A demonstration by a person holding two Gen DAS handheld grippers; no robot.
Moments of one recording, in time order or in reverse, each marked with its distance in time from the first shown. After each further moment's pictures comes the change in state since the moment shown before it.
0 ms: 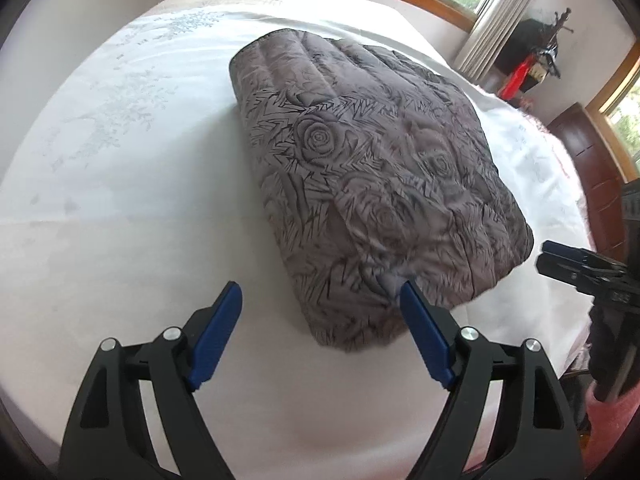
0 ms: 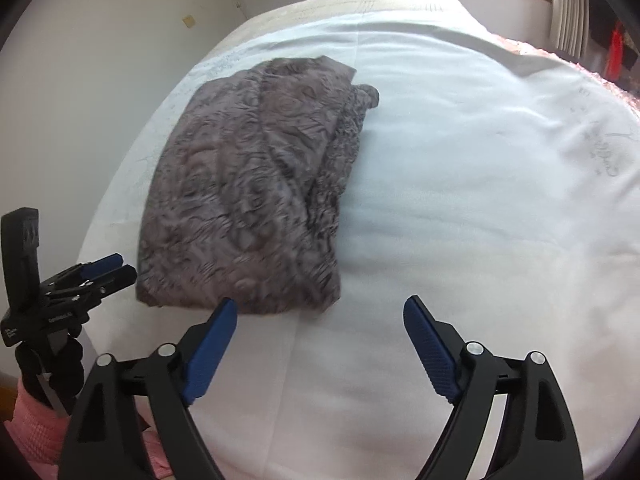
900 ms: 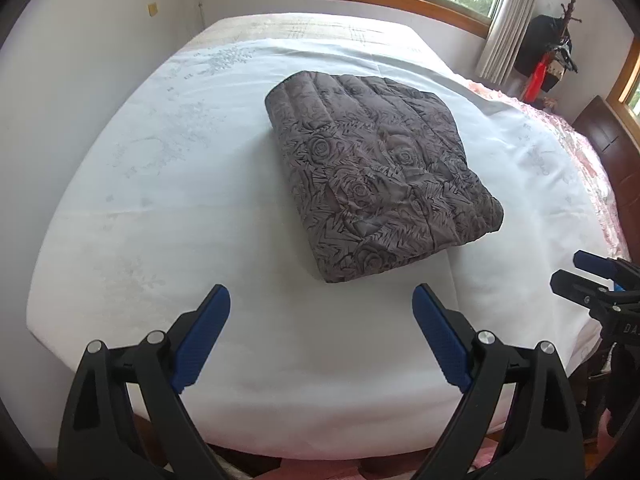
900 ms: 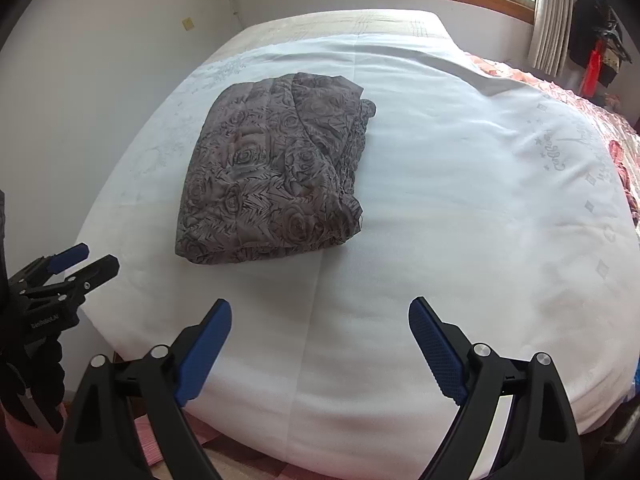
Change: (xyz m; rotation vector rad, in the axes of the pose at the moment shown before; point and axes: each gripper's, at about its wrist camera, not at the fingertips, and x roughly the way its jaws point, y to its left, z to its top) left arm -0.093 -0.033 -0.051 0.021 -0.078 0.172; right arm -0.070 0.047 -0.049 -0.022 -0.042 -0.111
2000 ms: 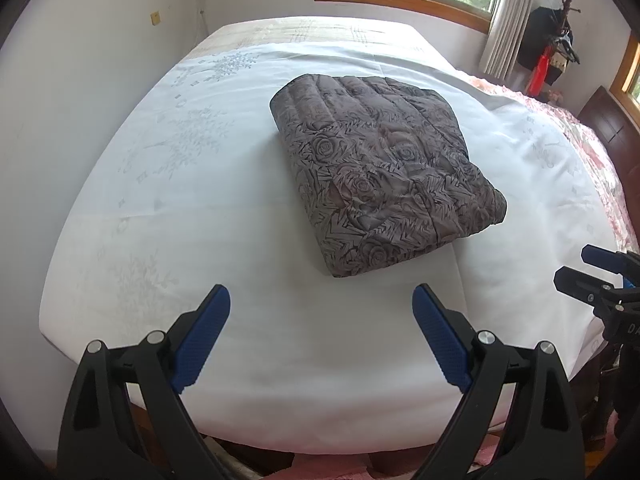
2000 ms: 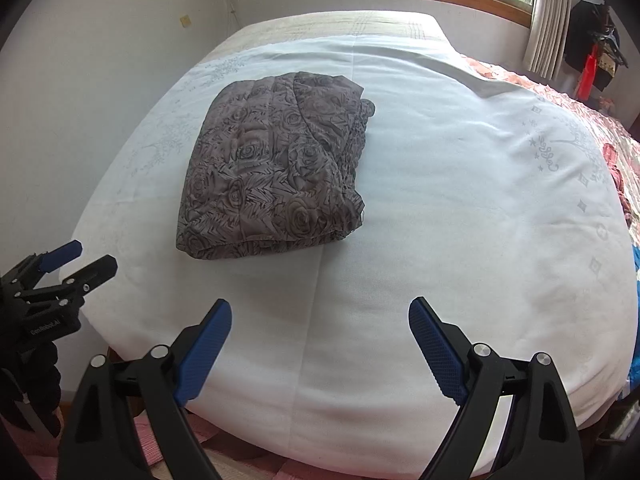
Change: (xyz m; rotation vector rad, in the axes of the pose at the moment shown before) left arm -0.008 -0.003 -0.007 0.026 -0.004 0.037; right arm -0.003 0.008 -0.005 -0.007 0.000 -0.023
